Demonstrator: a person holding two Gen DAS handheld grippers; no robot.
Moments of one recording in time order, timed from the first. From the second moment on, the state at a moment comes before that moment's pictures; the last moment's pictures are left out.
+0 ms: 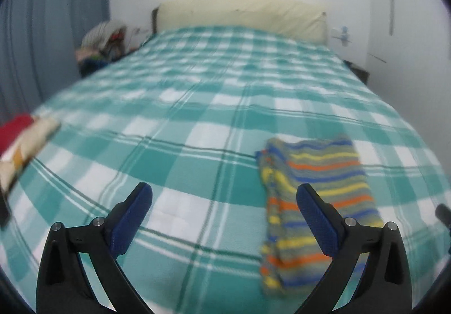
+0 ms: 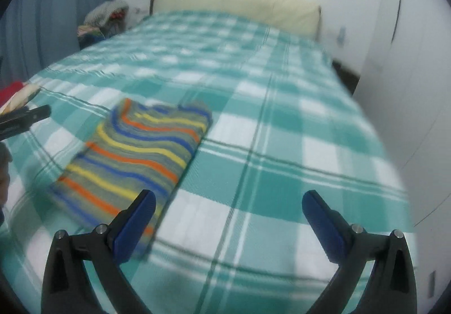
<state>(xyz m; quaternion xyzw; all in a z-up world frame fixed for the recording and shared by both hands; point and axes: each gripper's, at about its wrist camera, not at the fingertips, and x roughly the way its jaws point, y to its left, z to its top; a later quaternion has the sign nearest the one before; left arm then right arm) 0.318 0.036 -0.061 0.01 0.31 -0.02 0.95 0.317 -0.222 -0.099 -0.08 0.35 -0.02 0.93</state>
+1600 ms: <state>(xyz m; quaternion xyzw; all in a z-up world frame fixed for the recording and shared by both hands) 0.218 -0.014 -0.078 0.07 0.32 -0.03 0.94 0.221 -0.171 -0.089 -0.10 0.32 -0.05 0.94</state>
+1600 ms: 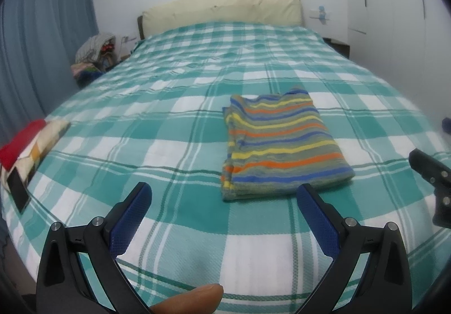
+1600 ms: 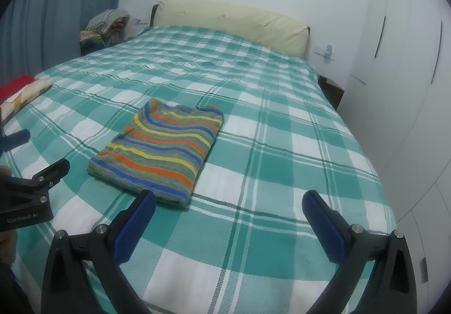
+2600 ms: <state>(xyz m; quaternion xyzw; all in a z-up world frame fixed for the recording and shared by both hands) 0.211 -0.015 -0.061 0.06 0.36 -0.01 0.93 0.218 -0.171 -0.076 -0.03 0.34 0.01 0.94</state>
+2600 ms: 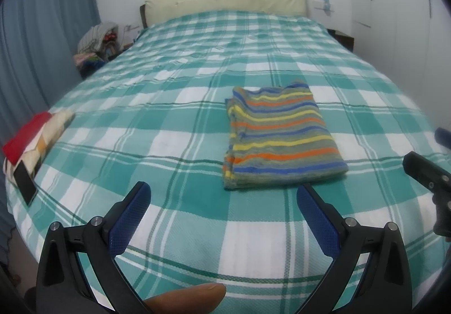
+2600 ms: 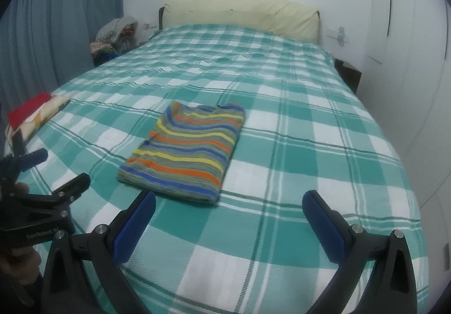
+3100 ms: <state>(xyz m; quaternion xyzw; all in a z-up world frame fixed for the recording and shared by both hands) 0.211 -0.010 -0.059 0.06 0.36 0.00 0.93 0.216 -0.170 -0.070 -0.02 0.35 0.02 0.94</state>
